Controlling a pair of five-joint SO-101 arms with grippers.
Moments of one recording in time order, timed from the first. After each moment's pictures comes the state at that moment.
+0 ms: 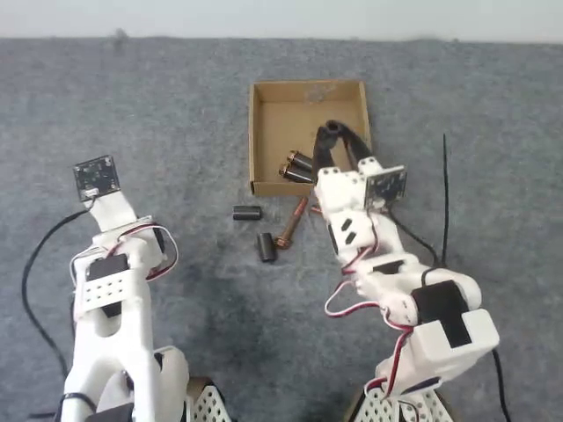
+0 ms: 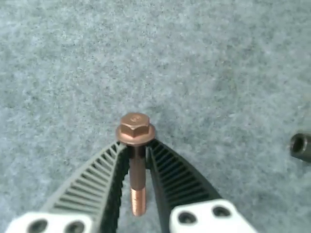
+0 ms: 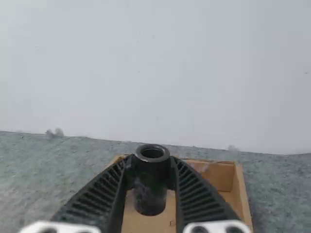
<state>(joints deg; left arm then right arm) -23.8 -35.2 71.3 32.9 8.0 -20.5 6.9 65.8 -68.3 -5.3</state>
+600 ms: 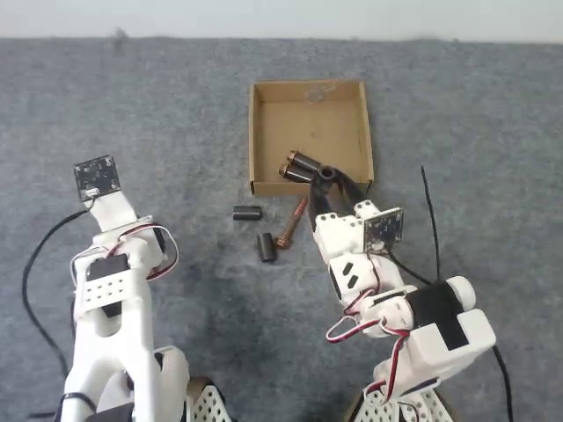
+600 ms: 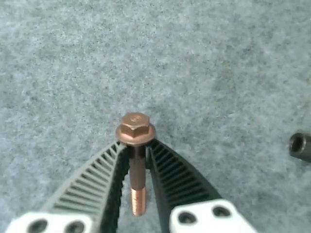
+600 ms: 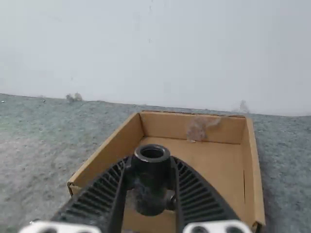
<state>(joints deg) -23.5 -35.2 71.3 32.9 8.0 -23.2 6.9 81.8 -78.2 -5.3</state>
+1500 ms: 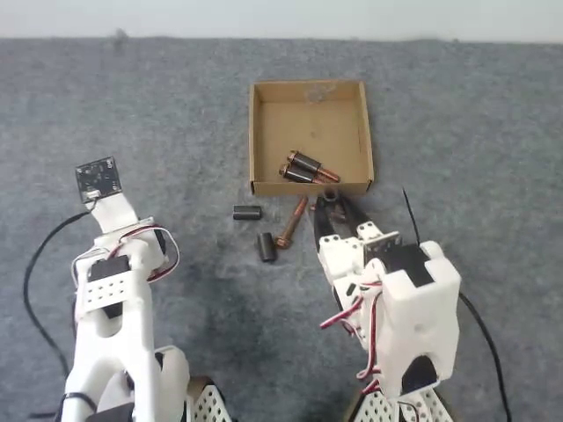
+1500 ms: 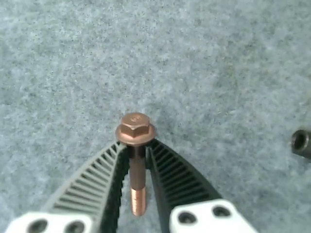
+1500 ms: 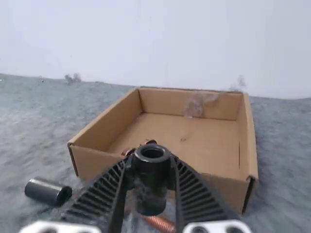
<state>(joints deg) -23.5 -35.3 72.1 32.5 8.0 -23.2 26.0 85.4 -98.8 -3.5</state>
